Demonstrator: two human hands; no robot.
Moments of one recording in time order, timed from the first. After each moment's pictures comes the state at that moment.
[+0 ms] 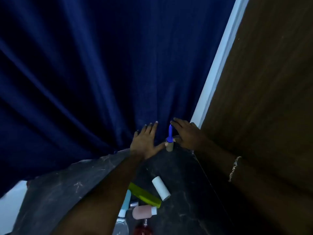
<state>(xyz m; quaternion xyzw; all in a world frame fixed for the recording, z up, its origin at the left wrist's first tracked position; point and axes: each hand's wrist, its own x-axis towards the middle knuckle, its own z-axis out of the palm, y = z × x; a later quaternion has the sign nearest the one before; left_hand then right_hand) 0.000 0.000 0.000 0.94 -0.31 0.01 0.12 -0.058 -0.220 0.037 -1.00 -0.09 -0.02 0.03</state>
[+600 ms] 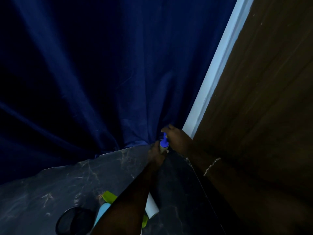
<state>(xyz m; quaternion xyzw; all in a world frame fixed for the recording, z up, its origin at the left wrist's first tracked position) 0.037 -0.120 -0.180 0.85 -0.09 -0.19 0.47 0.003 -0.242 -0.045 -0.99 -0.04 0.01 0.16</state>
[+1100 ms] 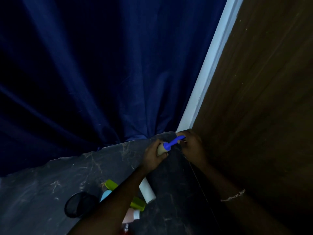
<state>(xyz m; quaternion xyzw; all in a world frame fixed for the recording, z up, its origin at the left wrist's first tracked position) -0.021 -0.079 -0.125 0.83 -0.25 -0.09 0.49 -0.092 -0.262 -0.034 -0.93 0.04 -0.16 0.32</state>
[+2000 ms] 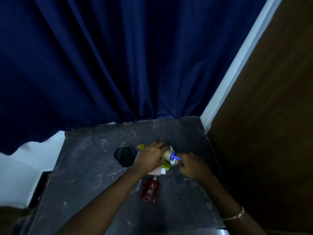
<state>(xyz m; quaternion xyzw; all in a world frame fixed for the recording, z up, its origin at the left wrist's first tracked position) -0.165 0.094 -0.040 0.92 -0.36 -0.02 0.15 -0.240 -0.103 0.002 -0.97 0.00 0.14 0.18</state>
